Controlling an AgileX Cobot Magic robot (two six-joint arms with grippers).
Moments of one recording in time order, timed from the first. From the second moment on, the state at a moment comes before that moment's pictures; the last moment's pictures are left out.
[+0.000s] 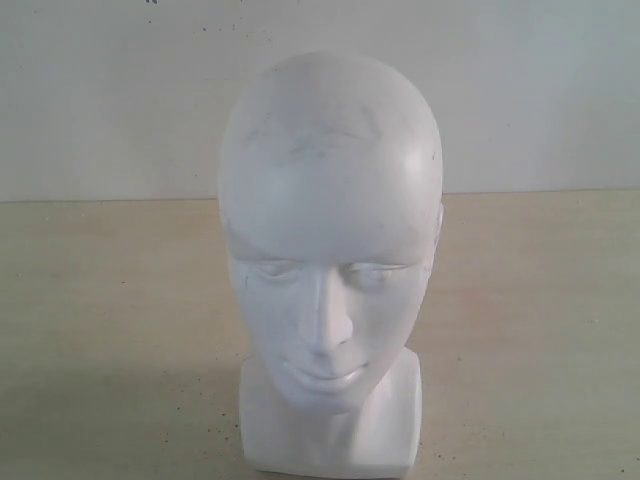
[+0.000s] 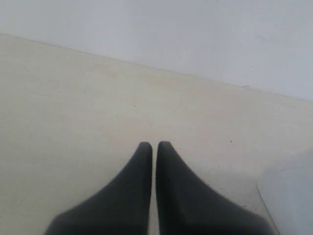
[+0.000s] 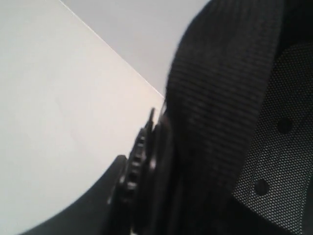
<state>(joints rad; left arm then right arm) 0.08 0.00 0.00 -0.06 0.29 -0.18 0.50 1.02 -1.39 -0.93 -0.32 2.02</state>
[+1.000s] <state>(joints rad) 0.08 0.00 0.00 -0.06 0.29 -0.18 0.49 1.55 -1.42 -0.31 -1.14 2.10</state>
